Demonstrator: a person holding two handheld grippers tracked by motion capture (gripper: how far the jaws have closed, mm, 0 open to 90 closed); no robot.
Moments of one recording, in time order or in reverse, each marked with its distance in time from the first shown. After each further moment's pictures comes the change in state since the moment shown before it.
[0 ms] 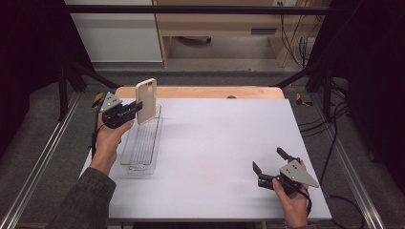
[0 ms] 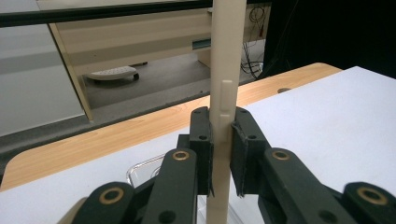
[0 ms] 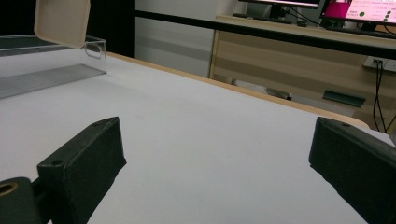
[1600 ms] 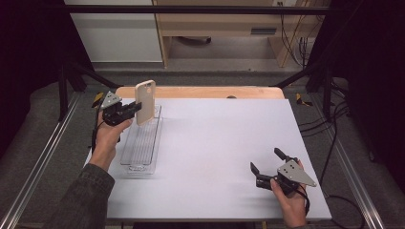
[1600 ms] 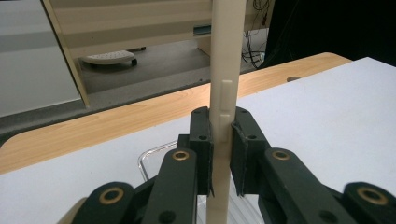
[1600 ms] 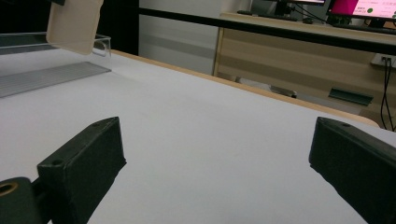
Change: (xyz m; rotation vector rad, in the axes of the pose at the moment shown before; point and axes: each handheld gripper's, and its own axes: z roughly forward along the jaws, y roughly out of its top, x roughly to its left) left arm 0.021 -0.011 0.014 0.050 -0.011 -0.042; right arm 0.003 -0.002 0.003 0.009 0.012 0.002
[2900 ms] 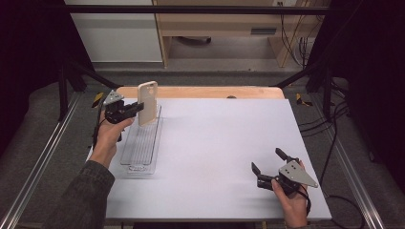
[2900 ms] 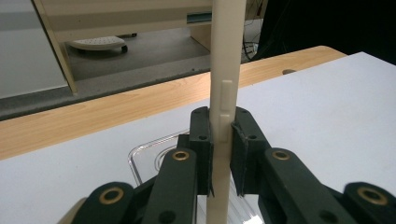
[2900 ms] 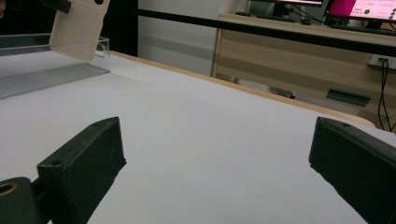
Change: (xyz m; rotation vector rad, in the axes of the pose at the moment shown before) left arm 0.005 0.000 0.014 0.052 -0.037 -0.036; right arm -0.002 0.001 -0.003 -0.004 -0.003 0.000
